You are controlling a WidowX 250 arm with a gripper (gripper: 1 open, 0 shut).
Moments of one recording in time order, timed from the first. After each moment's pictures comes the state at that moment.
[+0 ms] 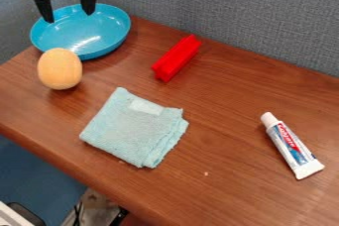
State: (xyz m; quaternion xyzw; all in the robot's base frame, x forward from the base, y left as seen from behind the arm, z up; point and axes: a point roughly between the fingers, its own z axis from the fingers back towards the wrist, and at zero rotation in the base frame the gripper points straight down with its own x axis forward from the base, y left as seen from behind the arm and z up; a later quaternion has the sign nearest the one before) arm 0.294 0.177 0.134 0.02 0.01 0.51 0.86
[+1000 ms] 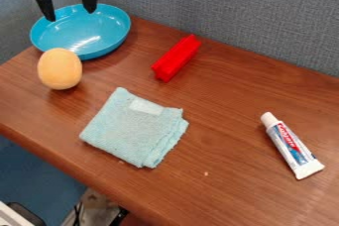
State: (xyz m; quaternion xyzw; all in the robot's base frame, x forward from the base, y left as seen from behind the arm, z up) arm 0.296 0.175 0.135 0.01 0.01 0.51 0.86
